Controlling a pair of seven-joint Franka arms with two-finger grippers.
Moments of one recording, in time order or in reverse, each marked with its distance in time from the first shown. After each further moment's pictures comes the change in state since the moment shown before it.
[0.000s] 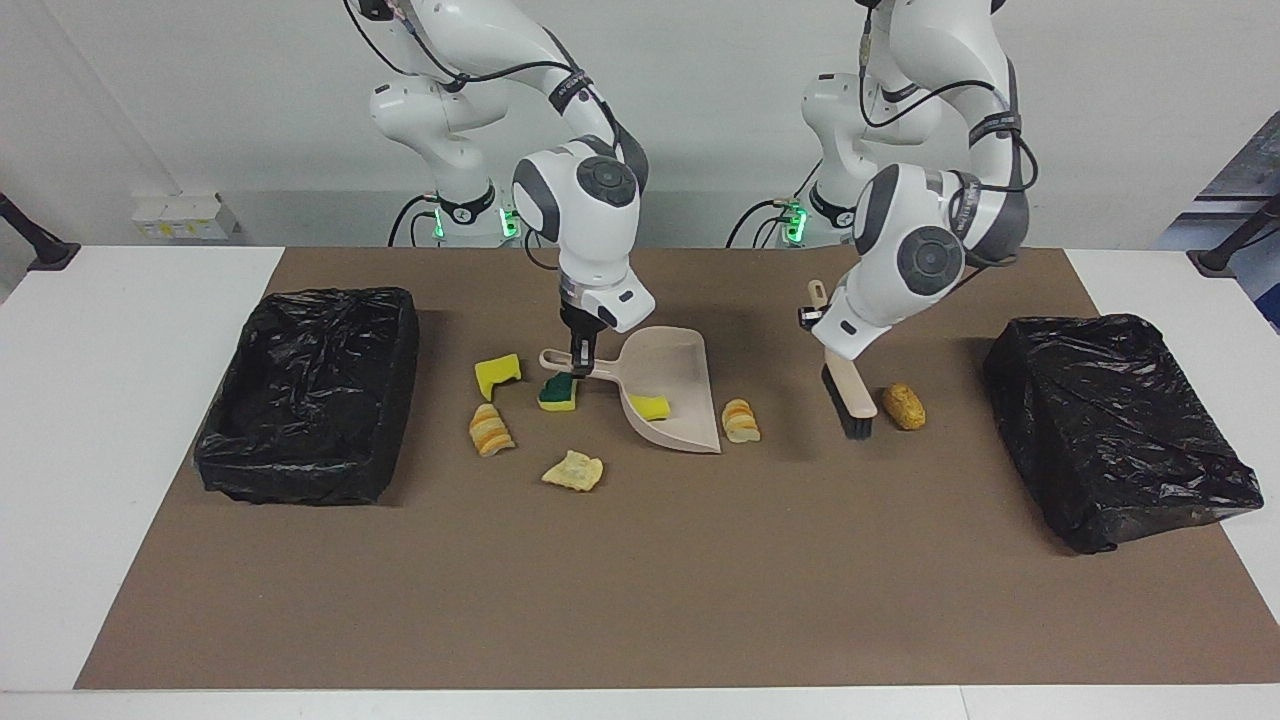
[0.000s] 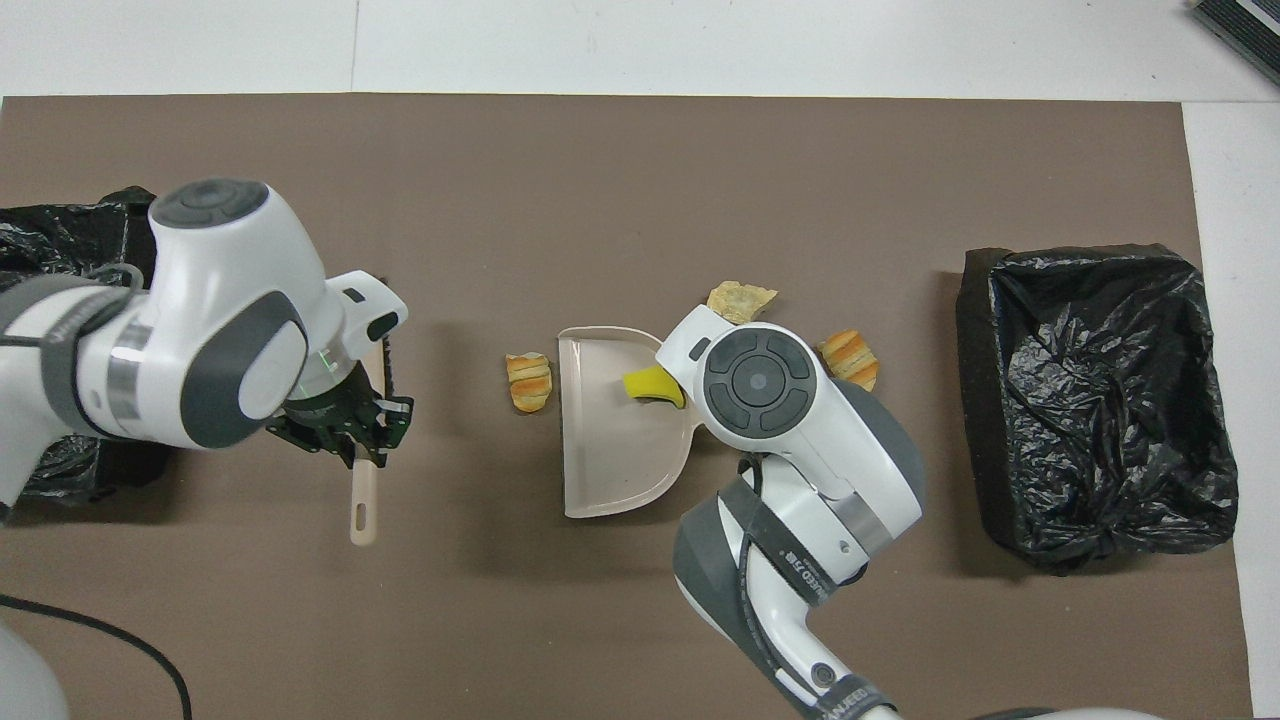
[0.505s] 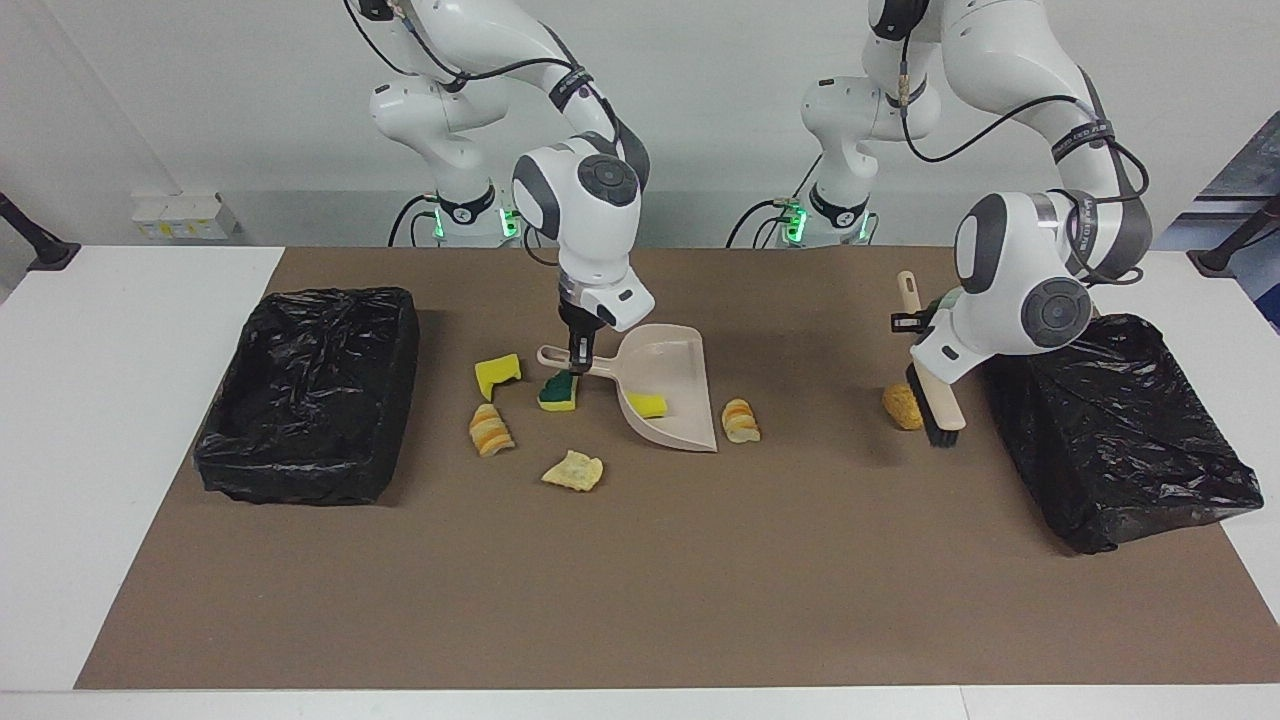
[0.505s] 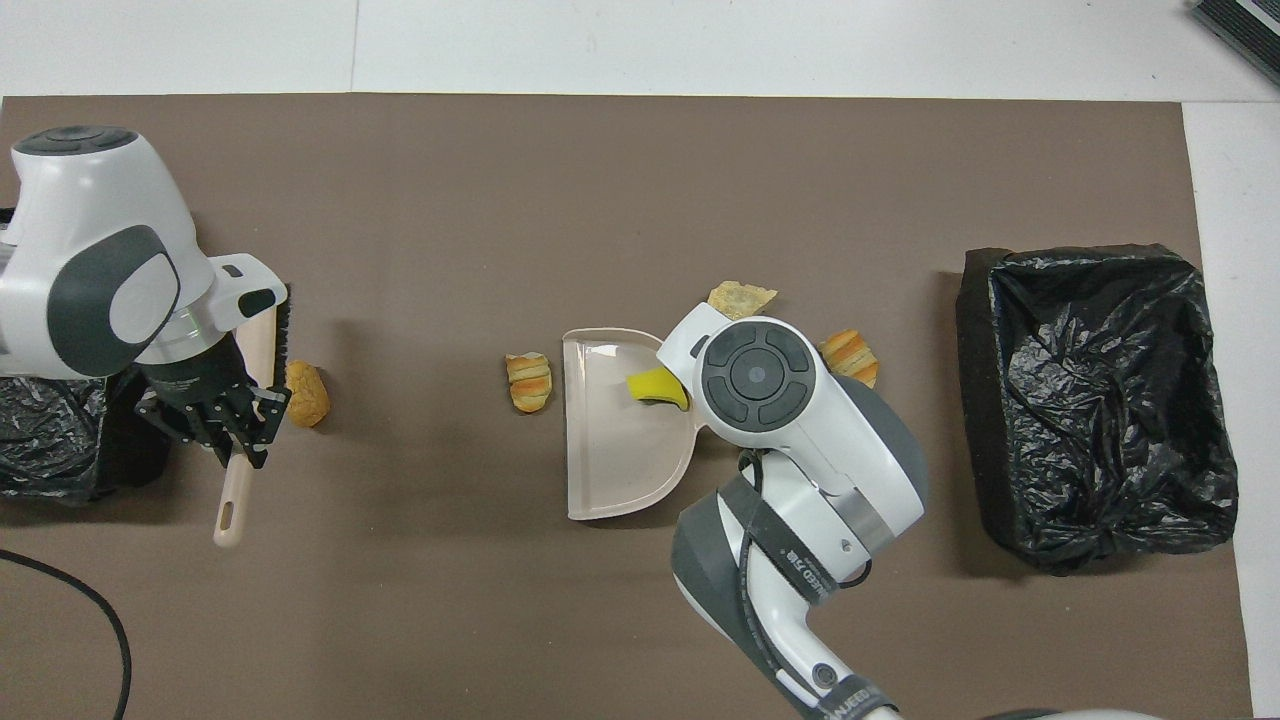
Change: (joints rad) left arm 0.174 0.065 0.000 0.082 0.106 -0.182 0.192; right arm 0.000 0.000 0.000 0.019 0.001 -0.040 0.000
